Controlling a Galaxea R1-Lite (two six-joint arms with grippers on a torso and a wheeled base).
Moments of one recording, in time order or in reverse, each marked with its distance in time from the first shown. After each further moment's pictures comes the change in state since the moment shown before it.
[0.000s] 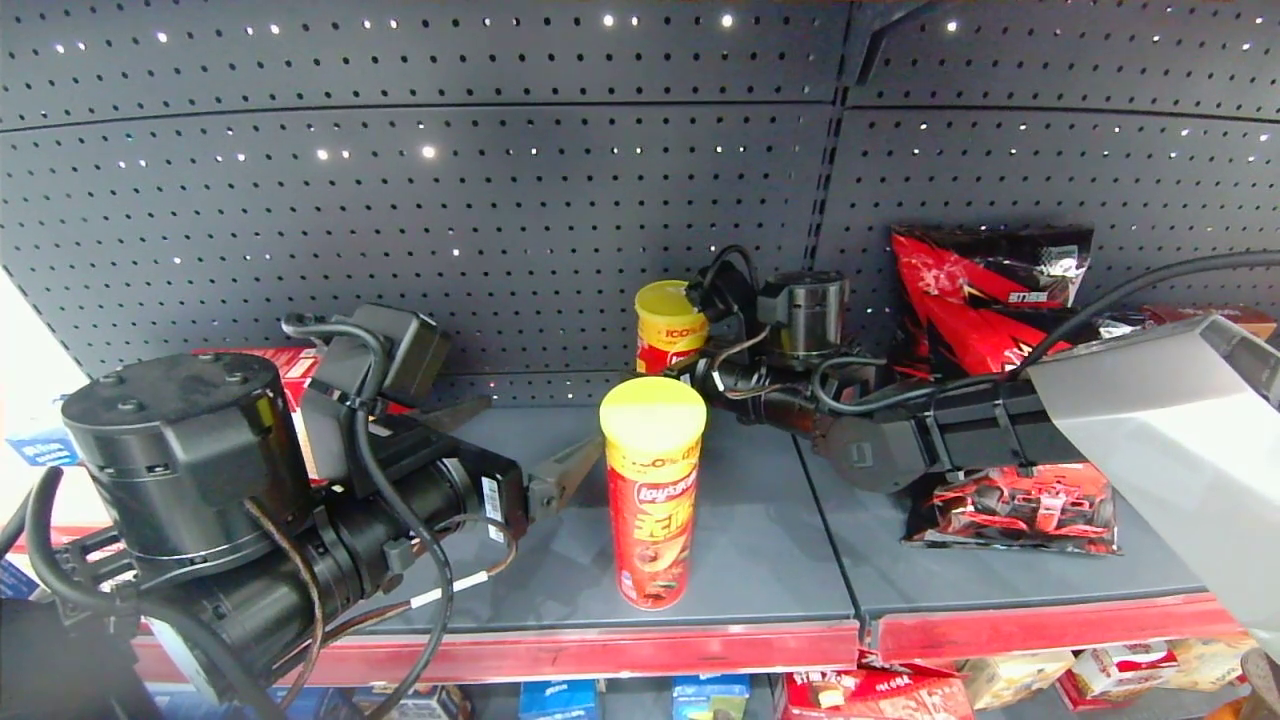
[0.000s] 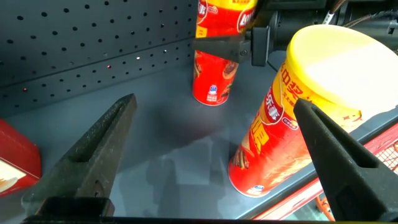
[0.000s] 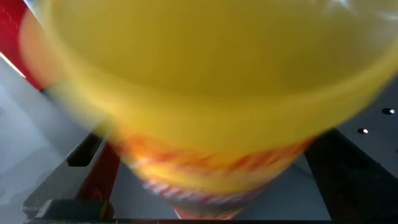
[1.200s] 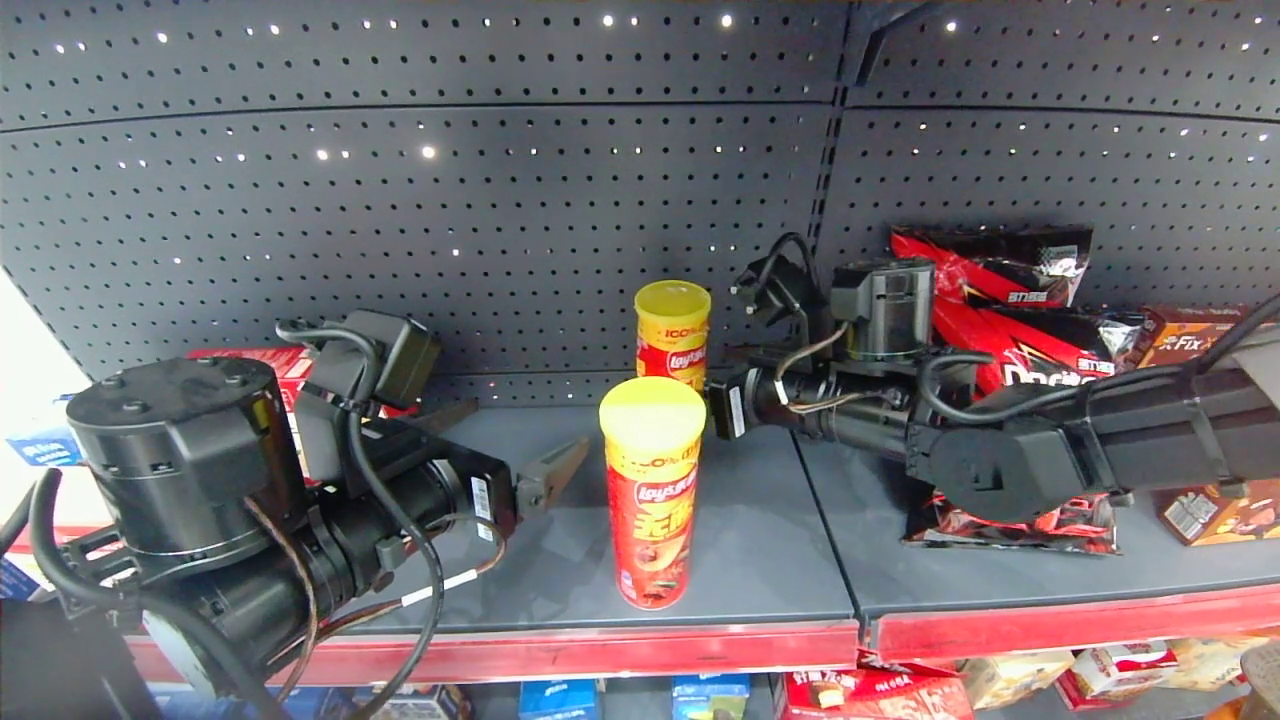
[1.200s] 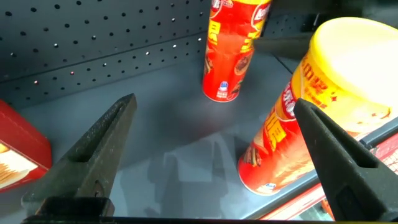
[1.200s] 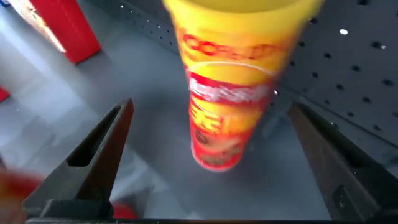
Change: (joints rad) left arm 0.031 0.002 0.014 0.000 -0.002 0.000; right arm 0.010 -0.250 0.311 0.004 0.009 -0.002
